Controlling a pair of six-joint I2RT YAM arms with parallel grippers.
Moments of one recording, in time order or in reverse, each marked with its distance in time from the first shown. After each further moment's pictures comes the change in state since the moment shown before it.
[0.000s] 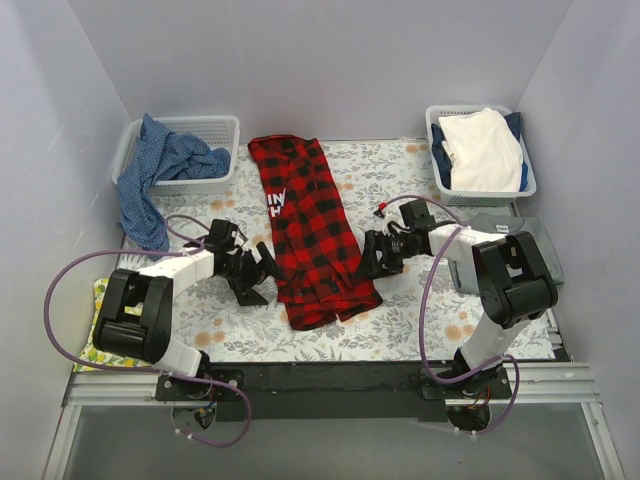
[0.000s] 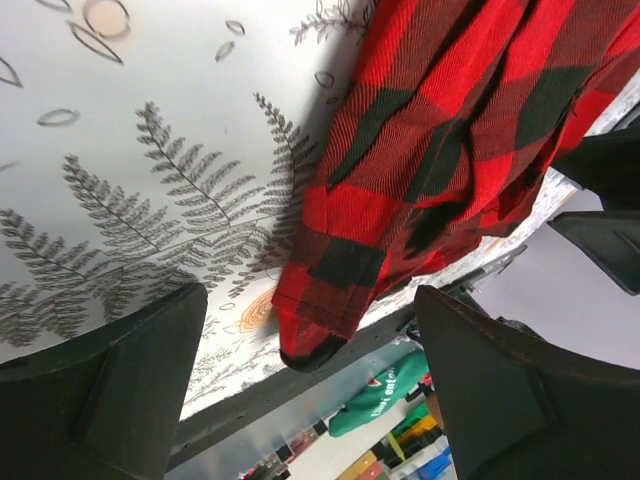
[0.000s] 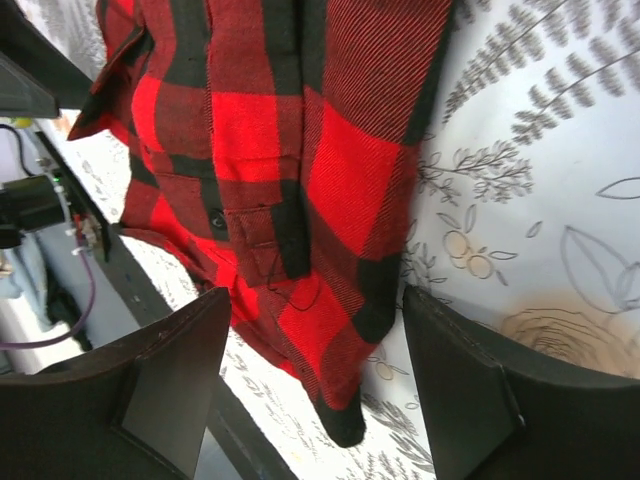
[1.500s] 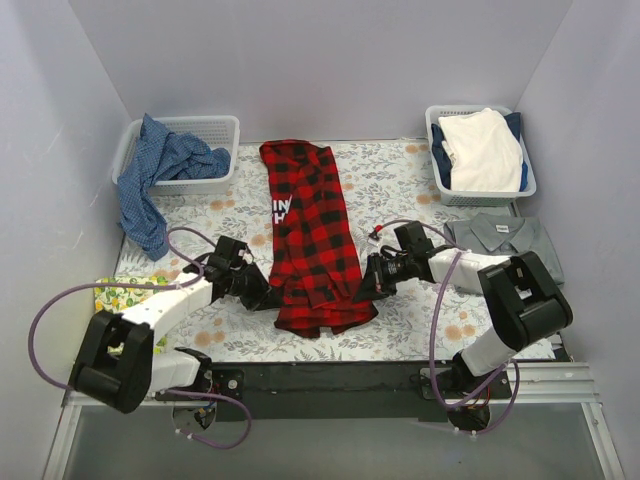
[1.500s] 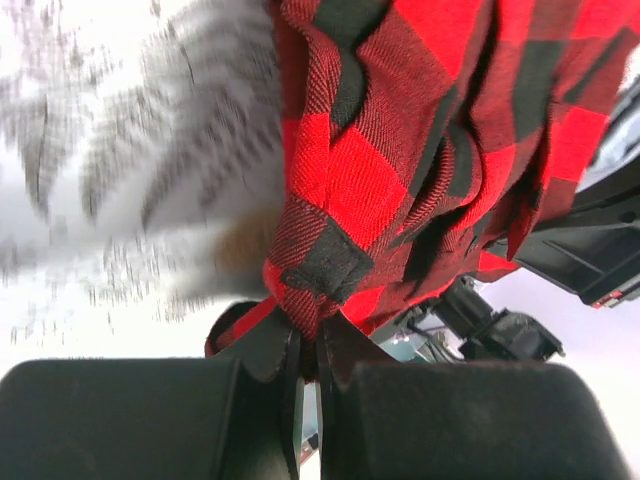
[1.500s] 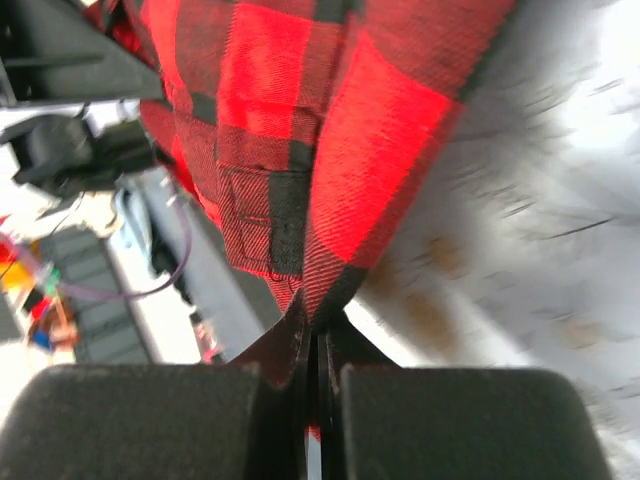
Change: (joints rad) left arm -0.154 -0.231 -0.154 0.055 -0.092 -0.209; right arm 0.098 -0.134 -0.233 0.178 -0.140 0.285
